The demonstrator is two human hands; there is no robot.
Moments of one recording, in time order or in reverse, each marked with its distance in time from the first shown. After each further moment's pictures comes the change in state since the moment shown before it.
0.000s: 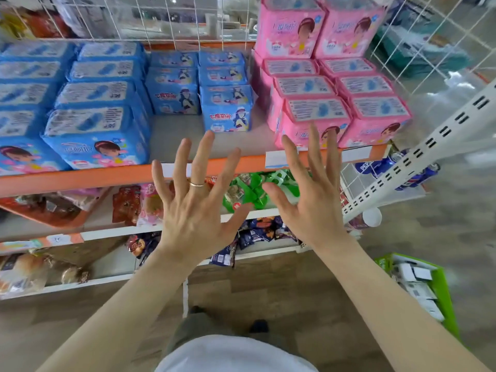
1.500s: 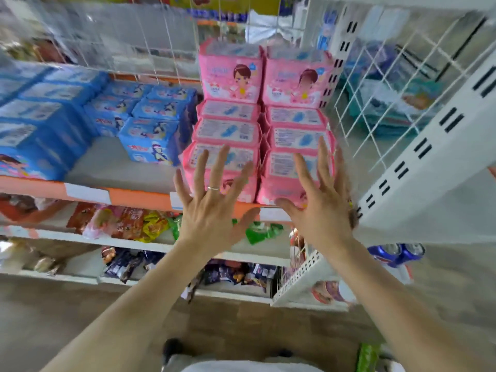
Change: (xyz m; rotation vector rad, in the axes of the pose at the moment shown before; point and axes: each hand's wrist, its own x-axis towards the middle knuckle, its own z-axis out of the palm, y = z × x) left_hand 0.137 0.215 0.118 0.119 -0.032 -0.190; right_hand 0.080 0.287 -0.039 -0.006 -0.148 -0.156
